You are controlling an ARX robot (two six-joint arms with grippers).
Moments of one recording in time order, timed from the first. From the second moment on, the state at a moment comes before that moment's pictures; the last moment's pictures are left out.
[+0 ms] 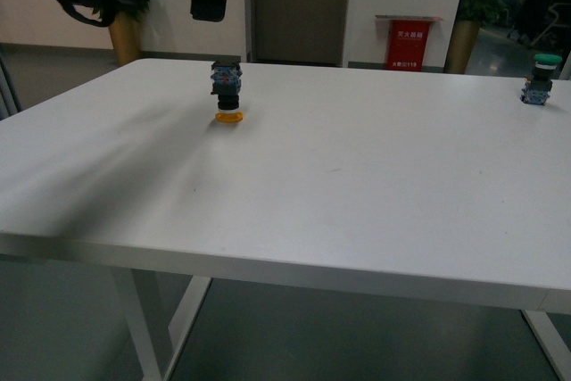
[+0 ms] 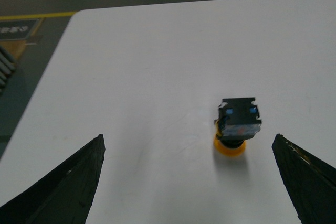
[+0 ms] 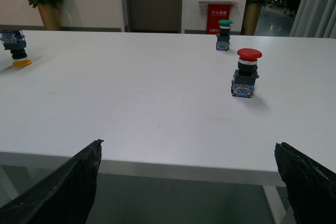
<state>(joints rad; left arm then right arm) -0.22 1.97 1.70 -0.09 -0.18 0.04 0.00 0.00 0.01 0.00 0.00 0.00</state>
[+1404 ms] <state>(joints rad) -0.27 2.33 2.07 -0.24 -0.19 -0.02 0.00 0.00 0.01 0.00 0.00 0.00</state>
